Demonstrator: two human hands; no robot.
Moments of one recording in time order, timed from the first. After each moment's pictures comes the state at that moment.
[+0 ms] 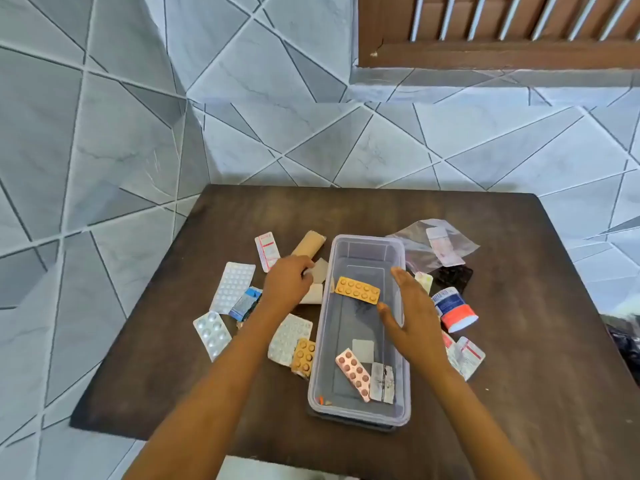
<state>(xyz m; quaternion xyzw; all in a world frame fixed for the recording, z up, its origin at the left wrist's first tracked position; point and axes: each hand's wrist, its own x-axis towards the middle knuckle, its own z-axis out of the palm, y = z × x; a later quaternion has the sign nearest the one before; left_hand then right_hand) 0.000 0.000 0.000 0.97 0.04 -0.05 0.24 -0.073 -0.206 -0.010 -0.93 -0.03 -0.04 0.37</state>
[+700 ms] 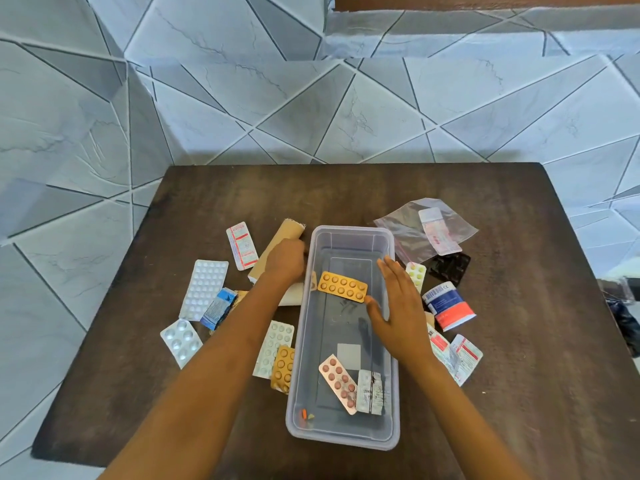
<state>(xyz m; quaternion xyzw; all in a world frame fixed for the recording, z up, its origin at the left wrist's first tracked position) 0.086 -0.022 -0.059 0.97 0.02 -0.16 0.18 -0.032 -0.212 -0.054 -0.93 0.00 -0.05 0.38</state>
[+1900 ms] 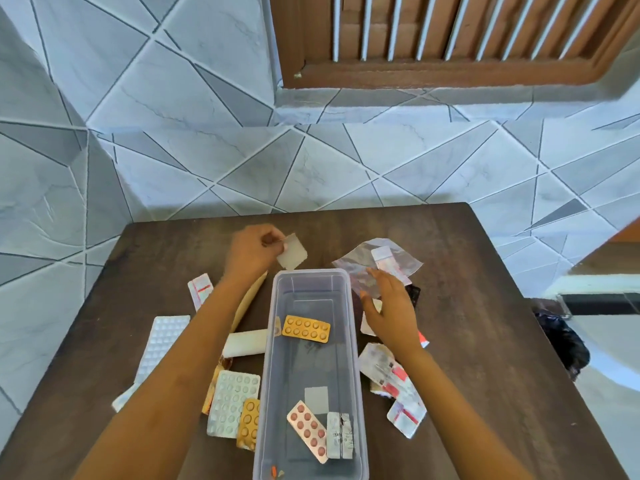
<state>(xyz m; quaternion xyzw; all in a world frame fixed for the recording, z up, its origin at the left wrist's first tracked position) 0.101 -0.045 0.050 0.92 -0.02 0.01 0.39 0.005 -0.258 -0.023 -0.92 0.08 -0.07 0.38</state>
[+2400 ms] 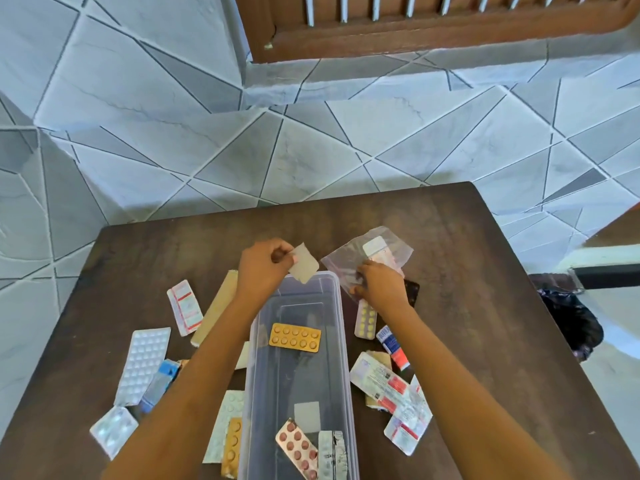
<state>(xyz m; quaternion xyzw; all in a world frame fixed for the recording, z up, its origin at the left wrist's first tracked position) 0.114 -0.089 0.009 0.92 -0.02 -0.02 0.39 0.092 -0.290 -0.063 -0.98 0.04 0.09 0.17</state>
